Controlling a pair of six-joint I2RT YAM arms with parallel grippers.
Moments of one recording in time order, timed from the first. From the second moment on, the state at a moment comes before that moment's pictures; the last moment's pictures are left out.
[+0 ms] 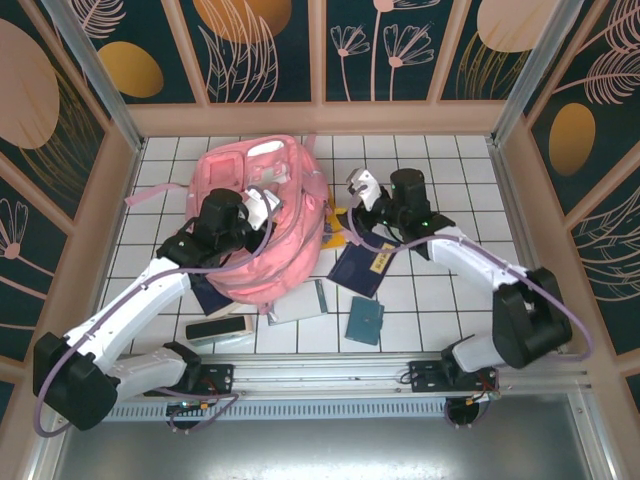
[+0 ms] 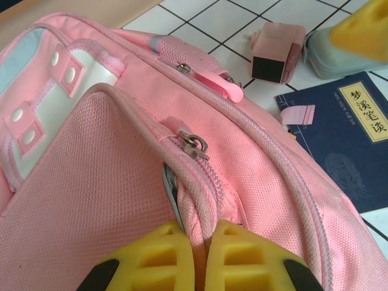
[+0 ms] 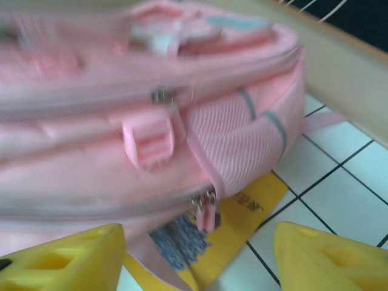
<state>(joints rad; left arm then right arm) -0.55 1.13 0.92 -0.38 0.08 0.19 0.46 1.46 0.92 0.05 -0.48 -0.37</state>
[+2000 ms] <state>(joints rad) -0.55 1.03 0.81 -0.30 0.10 0.19 0.51 1.80 0.75 0.70 -0.48 -0.36</state>
